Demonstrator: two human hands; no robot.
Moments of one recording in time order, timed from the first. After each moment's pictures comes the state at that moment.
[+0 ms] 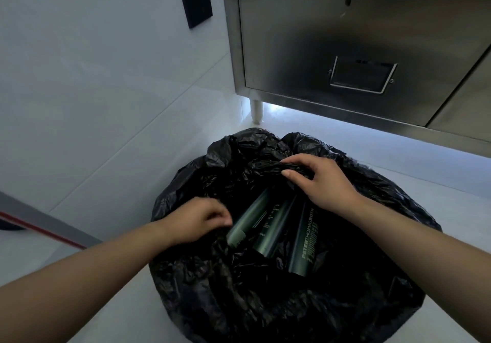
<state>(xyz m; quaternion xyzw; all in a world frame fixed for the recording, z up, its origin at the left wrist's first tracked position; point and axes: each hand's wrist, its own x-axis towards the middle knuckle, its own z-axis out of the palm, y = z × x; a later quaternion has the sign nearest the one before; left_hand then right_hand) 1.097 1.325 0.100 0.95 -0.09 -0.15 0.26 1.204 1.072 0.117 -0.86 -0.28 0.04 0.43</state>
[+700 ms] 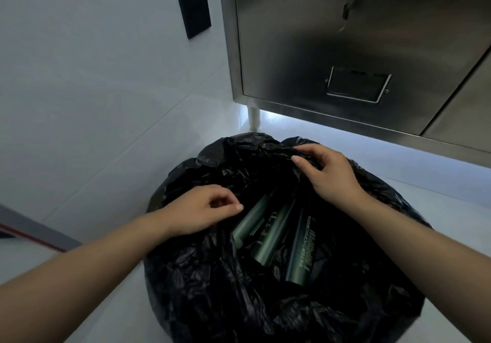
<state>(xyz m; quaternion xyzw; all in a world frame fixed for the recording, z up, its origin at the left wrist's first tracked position) 1.110 1.314 0.140 0.92 -0.05 -0.13 0.36 1.224 1.069 0.124 -0.83 -0.23 -0.02 0.51</state>
